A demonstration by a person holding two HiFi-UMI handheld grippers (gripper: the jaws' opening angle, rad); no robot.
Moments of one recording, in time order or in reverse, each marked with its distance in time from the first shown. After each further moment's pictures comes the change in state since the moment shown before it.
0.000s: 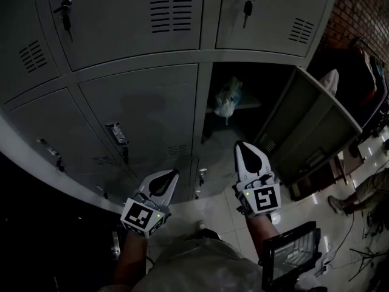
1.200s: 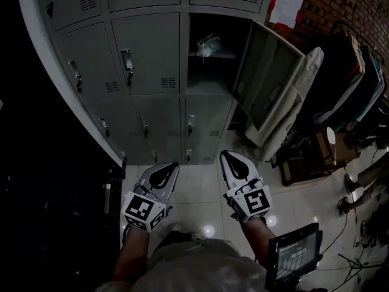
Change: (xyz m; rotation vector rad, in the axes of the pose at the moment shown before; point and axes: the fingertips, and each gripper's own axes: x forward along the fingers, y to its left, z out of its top) left arm -0.143 -0.288 -0.008 -0.062 0.010 0.170; right arm -0.313 0.079 0.025 0.117 0.091 0.269
